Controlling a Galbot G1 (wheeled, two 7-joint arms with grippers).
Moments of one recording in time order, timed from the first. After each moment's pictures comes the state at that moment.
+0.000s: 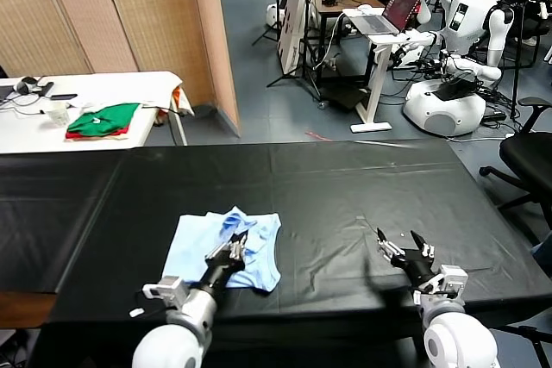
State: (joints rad) left arm 1.47 -1.46 -0.35 -2.12 -0.45 0.36 -0.03; right arm -1.45 1.29 0.62 2.06 0.43 -0.43 0.11
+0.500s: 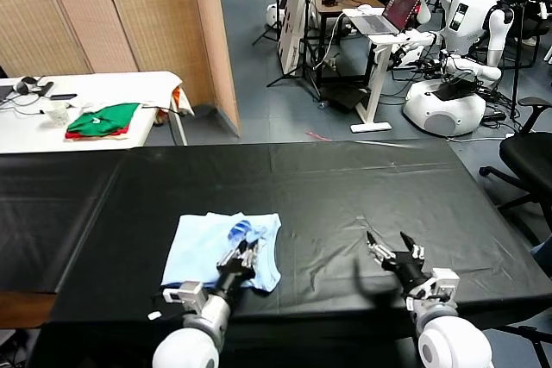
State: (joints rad) left arm 1.47 -1.50 -0.31 -2.04 -0.39 0.32 0.00; right arm -1.47 1.27 0.57 2.09 0.40 -0.42 0.07
